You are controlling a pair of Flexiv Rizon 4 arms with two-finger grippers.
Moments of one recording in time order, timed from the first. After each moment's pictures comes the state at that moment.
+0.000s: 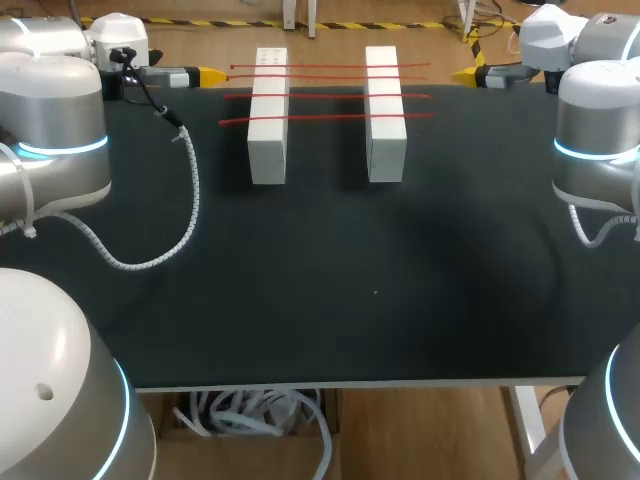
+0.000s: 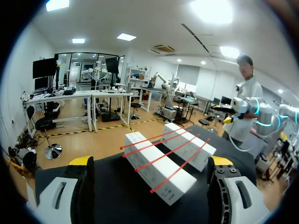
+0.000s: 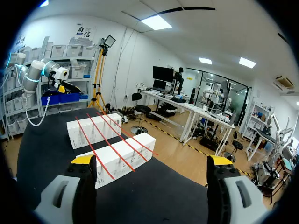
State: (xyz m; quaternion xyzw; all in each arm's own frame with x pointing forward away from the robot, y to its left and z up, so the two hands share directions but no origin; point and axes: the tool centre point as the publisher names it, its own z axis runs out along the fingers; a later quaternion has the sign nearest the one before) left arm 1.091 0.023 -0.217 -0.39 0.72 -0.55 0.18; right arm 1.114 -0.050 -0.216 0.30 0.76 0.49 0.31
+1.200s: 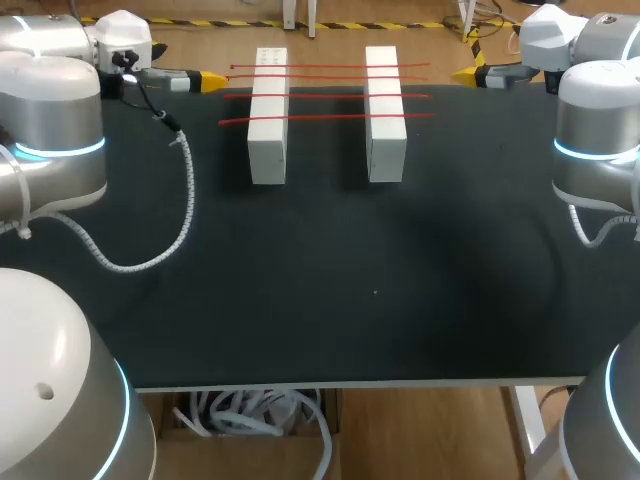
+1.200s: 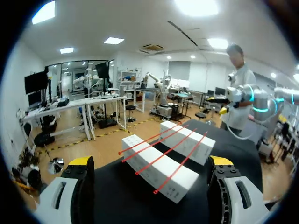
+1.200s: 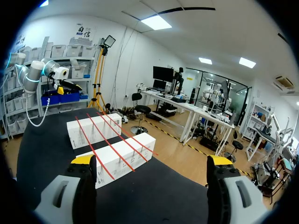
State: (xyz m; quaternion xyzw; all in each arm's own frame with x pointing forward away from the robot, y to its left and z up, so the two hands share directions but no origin) left arm 1.089 0.015 -0.214 -0.32 0.75 -0.54 0.20; right arm 1.114 -0.050 -0.216 0.30 0.76 0.49 0.31
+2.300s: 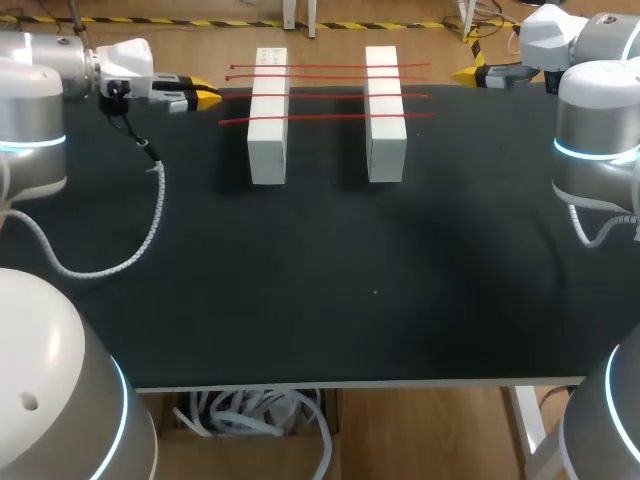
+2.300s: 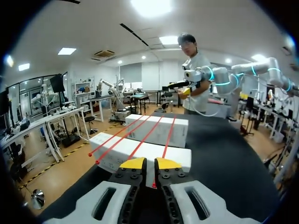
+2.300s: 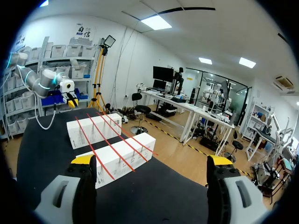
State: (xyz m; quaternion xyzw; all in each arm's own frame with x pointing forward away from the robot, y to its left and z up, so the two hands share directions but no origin) left arm 1.092 -0.009 -0.278 -0.12 0.79 -0.59 0.10; right arm 1.114 -0.050 -0.216 0.30 0.76 0.49 0.31
